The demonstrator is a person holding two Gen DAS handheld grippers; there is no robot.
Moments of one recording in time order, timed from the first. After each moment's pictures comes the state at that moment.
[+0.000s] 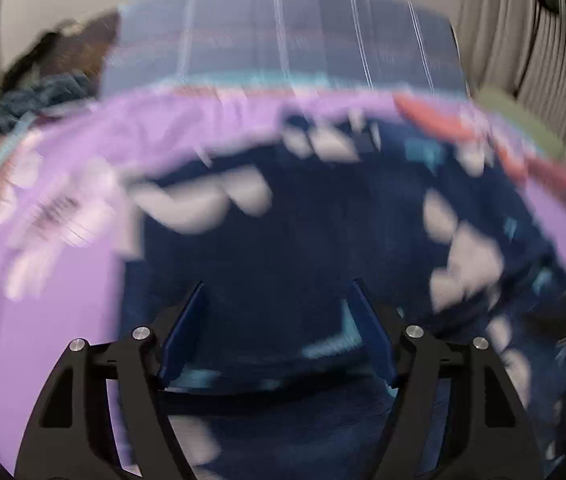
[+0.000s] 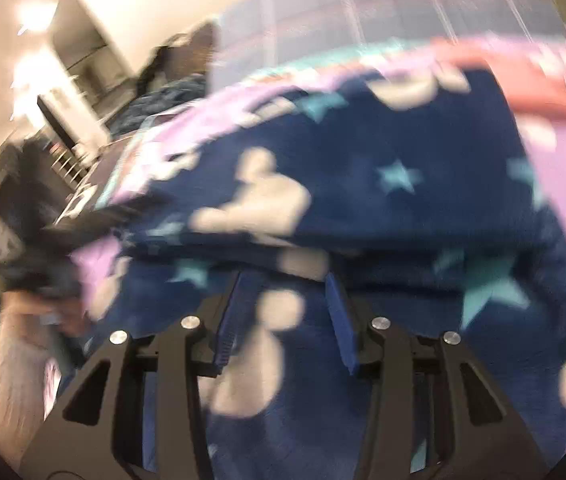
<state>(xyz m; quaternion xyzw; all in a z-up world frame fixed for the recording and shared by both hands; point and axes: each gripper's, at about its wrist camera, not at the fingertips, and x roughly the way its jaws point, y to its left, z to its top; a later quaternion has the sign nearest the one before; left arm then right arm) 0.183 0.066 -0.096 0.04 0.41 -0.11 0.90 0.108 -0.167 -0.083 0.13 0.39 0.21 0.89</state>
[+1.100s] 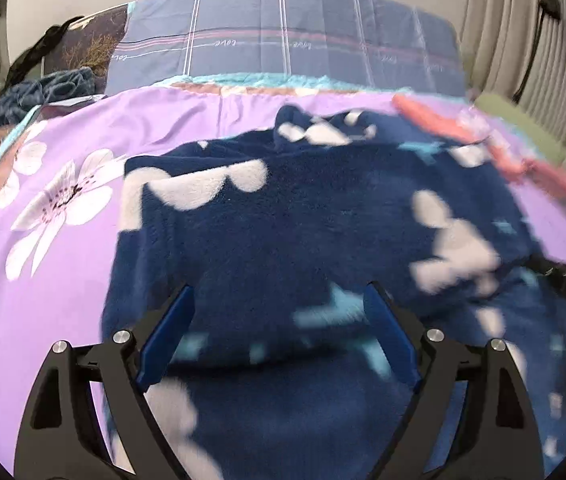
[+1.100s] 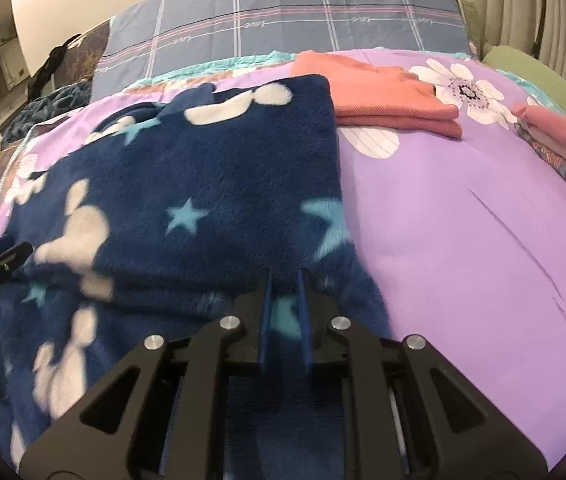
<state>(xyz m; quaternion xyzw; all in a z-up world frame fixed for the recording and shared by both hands) 0.150 0.080 -0.071 0.00 0.39 -0.12 0.91 0.114 -0.234 -0.100 0.08 0.42 0.00 0.91</state>
